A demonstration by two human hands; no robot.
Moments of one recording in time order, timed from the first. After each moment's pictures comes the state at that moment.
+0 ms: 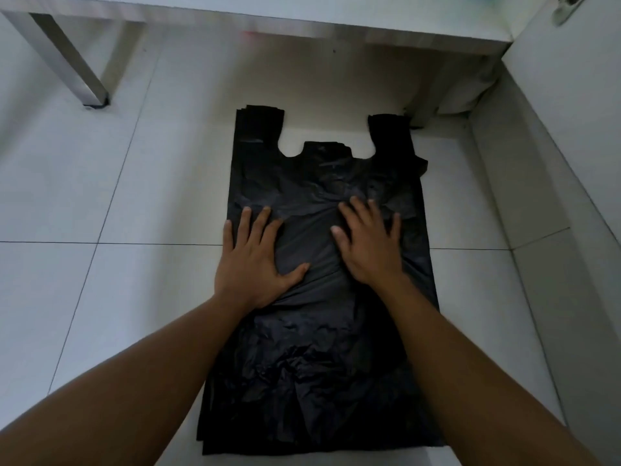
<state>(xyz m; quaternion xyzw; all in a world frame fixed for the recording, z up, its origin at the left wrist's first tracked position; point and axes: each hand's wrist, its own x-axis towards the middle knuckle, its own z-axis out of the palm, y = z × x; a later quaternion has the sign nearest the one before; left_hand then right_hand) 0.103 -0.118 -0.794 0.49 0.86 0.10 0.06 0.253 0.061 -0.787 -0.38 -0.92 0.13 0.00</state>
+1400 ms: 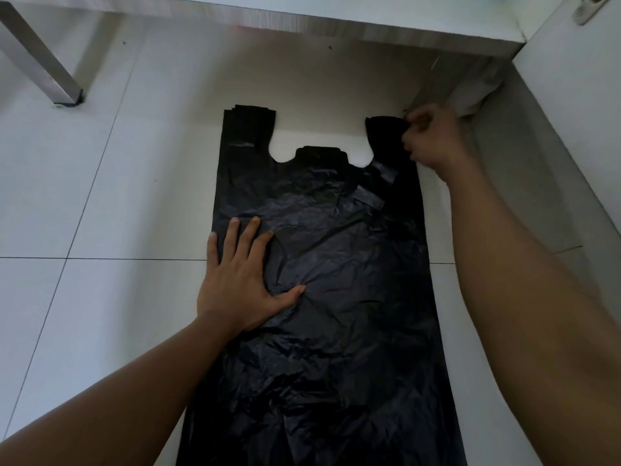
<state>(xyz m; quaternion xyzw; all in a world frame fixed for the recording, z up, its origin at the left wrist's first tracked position) 0.103 -0.115 -0.787 0.49 0.86 0.10 0.07 0.202 0.245 -0.699 -0.48 -0.75 0.41 0.19</state>
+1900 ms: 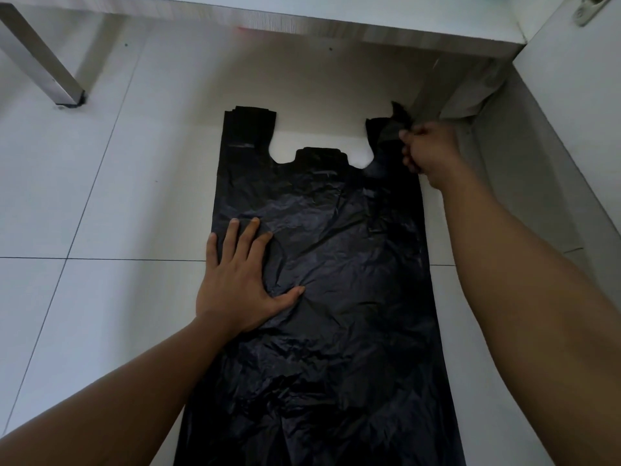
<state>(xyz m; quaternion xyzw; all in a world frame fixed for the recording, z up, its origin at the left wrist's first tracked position) 0.103 -0.114 -0.789 0.49 0.86 0.10 0.06 0.199 0.247 -0.719 -0.53 -0.67 0.49 0.18</state>
